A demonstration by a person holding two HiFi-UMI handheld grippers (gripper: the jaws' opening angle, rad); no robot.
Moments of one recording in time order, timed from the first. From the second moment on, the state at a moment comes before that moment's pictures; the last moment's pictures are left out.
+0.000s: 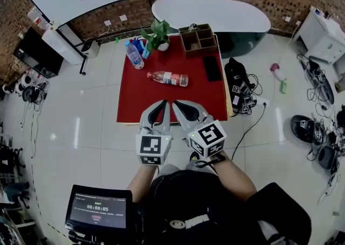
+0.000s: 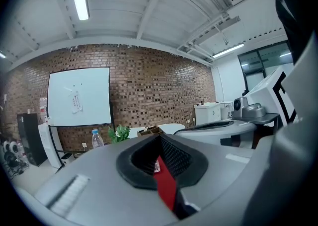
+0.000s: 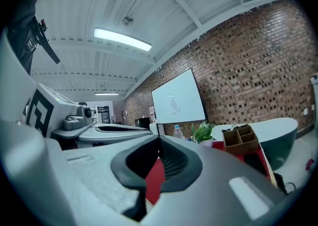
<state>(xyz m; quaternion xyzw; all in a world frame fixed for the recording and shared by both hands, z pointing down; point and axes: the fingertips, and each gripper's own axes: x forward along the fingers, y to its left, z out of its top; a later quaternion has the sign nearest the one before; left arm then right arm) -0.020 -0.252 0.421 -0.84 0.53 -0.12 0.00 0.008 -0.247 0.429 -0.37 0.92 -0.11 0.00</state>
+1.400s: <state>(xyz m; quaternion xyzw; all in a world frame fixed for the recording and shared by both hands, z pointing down) -0.202 -0.310 0.456 -0.78 0.62 -0.10 -0.06 -0.118 -0.471 0.697 -0.11 0.75 0.12 -0.64</state>
